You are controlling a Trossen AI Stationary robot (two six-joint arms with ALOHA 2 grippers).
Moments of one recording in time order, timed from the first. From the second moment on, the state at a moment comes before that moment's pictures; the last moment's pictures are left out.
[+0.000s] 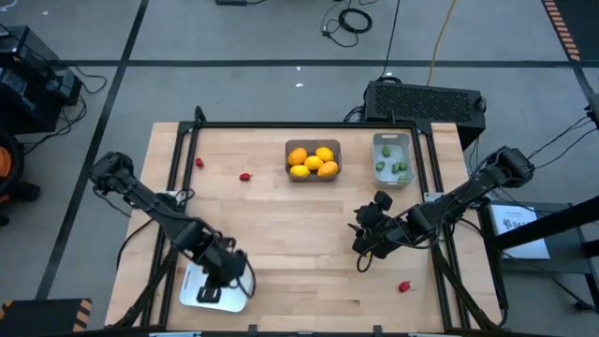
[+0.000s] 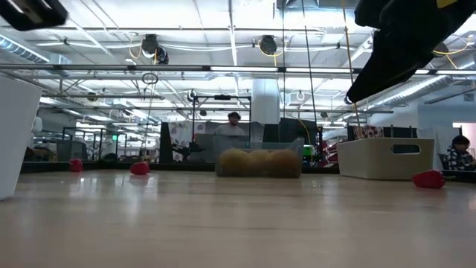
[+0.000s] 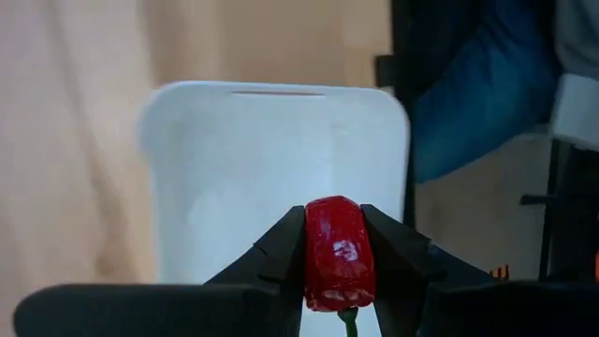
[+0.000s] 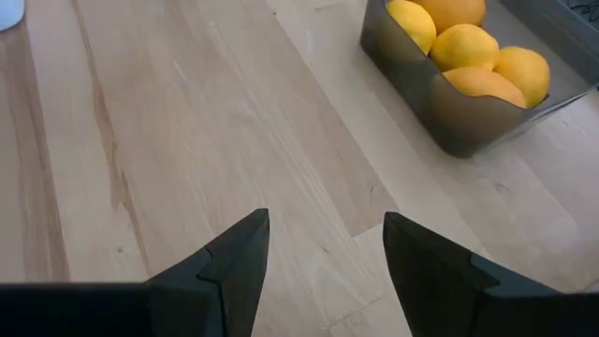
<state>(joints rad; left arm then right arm) -0.62 1.46 1.15 -0.87 0.26 -0.60 0.49 1.32 0.80 -0.53 0.68 0.77</state>
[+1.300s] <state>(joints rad) -0.53 1.55 1.15 -0.88 0.07 -0.35 0.45 1.32 0.80 -0.51 0.68 0.72</state>
